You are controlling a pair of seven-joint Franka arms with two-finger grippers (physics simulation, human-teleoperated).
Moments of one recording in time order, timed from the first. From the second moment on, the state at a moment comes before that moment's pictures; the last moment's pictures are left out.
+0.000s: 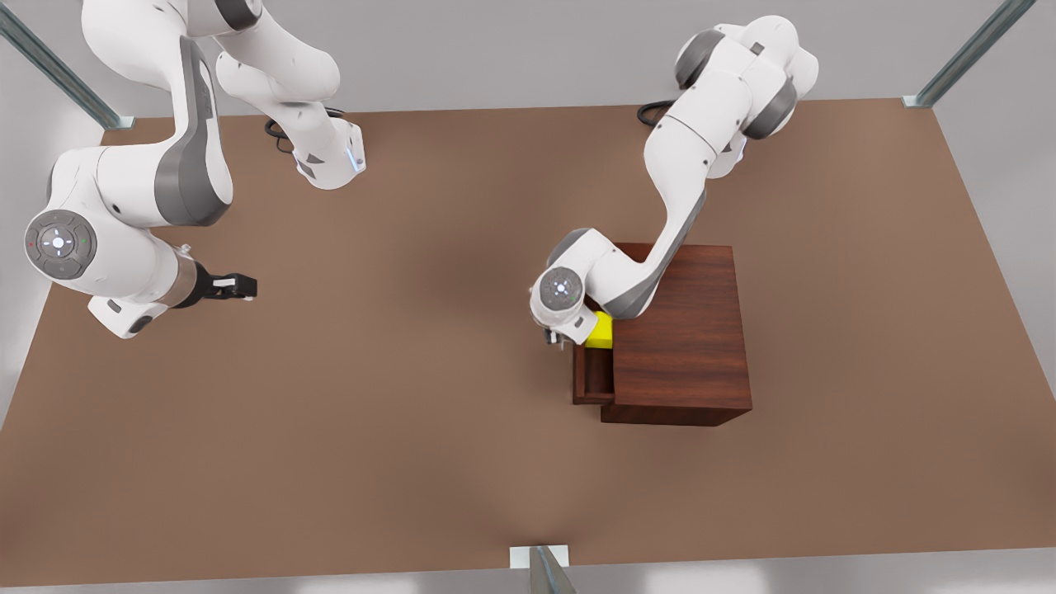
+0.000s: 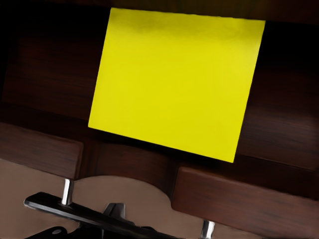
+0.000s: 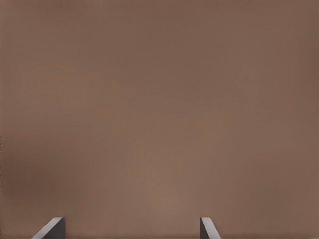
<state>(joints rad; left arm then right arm) -0.51 0.77 -0.27 -1.35 0.03 1.96 -2.44 -0.05 0.20 0.13 -1.45 -0.07 1.41 0.03</state>
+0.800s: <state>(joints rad) -0.39 0.72 -0.31 -1.40 0.07 1.86 -2.46 -0.05 0.20 0.14 -1.45 -0.05 1.42 0.06</state>
